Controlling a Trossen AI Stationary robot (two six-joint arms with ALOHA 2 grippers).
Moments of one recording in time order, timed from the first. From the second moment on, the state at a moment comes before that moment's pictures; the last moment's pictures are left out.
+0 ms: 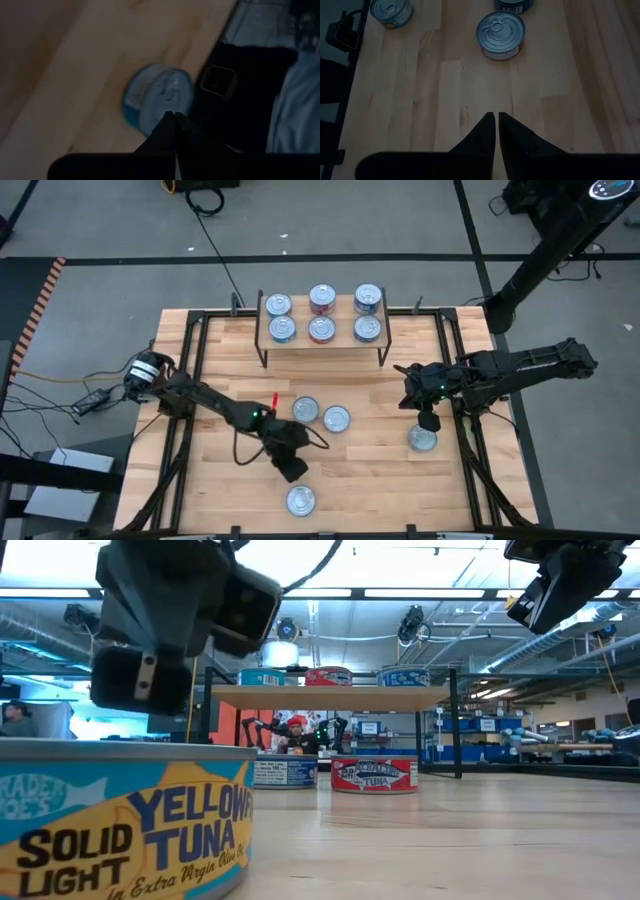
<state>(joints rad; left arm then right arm) -0.33 1.71 0.99 -0.11 0.46 -1.17 0.13 0.87 0.79 -0.80 -0.06 0.25</state>
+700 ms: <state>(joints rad) -0.41 1.79 0.99 -0.02 0.44 -1.00 0.13 0.87 0.79 -0.80 -0.02 0.24</state>
